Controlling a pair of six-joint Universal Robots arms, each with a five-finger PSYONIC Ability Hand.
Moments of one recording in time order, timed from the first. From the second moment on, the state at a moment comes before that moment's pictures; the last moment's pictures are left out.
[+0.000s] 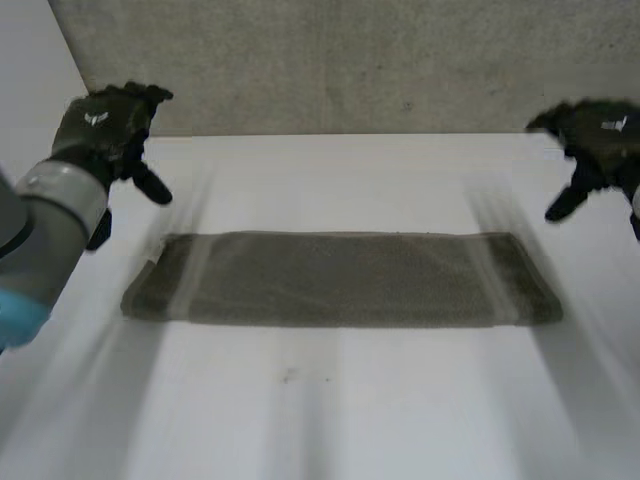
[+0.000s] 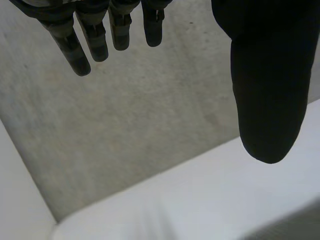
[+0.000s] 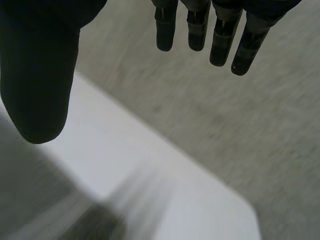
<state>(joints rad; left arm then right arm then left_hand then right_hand) 4.42 -1.78 -1.47 3.27 -1.55 3.22 1.61 -1.37 1.43 0.06 1.23 2.80 0.18 0.17 0.17 0.17 0.03 0.21 0.24 0.21 0.23 0.06</state>
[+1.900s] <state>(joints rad) 4.48 -1.63 -1.90 3.29 -1.50 3.18 1.50 -1.23 1.63 -0.33 1.39 2.37 0.18 0.17 0.17 0.17 0.02 0.95 1.17 1.18 1.19 0.97</state>
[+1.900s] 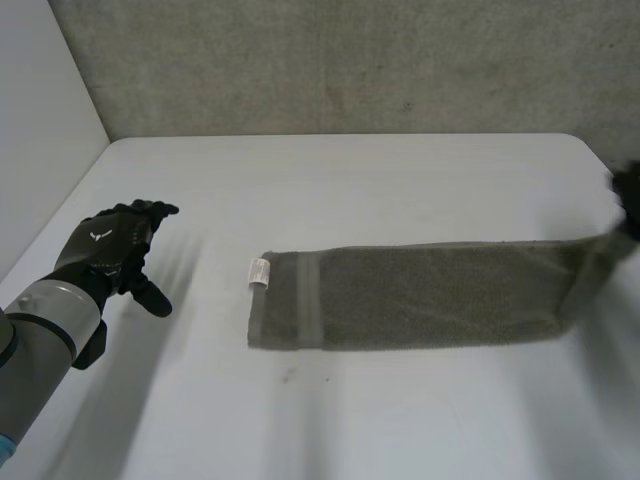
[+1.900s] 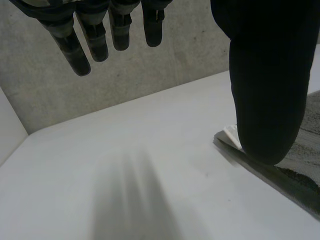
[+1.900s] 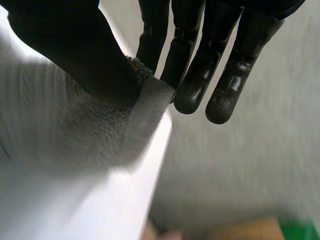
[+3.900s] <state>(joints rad) 4.24 -1.73 -1.68 3.23 -1.87 3.23 2.49 -0.82 1.35 -0.30 1.32 2.40 0.18 0.17 0.17 0.17 0.02 0.81 1.01 1.02 1.04 0.85</state>
